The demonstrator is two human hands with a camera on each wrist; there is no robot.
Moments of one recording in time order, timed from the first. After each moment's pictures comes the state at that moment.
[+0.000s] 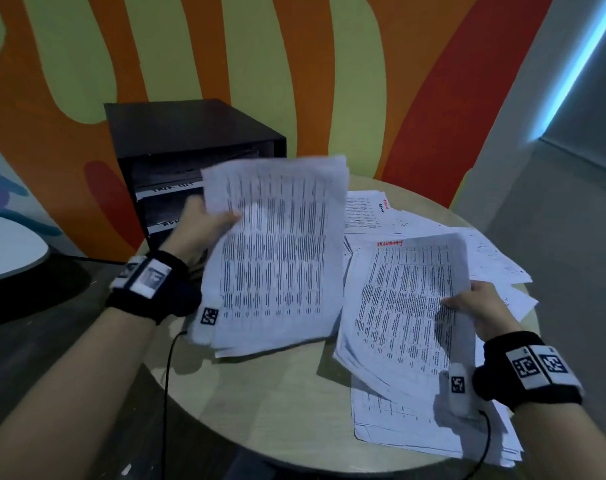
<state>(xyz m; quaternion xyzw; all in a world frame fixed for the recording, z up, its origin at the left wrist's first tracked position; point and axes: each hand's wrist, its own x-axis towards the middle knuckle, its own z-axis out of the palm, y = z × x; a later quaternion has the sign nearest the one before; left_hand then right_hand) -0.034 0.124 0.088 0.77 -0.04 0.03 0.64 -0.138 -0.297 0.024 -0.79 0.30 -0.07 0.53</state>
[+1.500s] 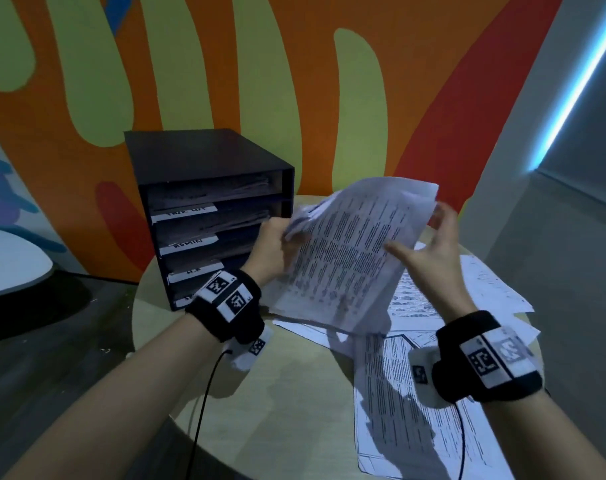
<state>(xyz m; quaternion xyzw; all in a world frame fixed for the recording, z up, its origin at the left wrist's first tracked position) -0.049 0.041 0.096 0.76 -0.23 0.12 0.59 -0.117 -0.193 0.117 -0.79 0.03 -0.32 0.52</state>
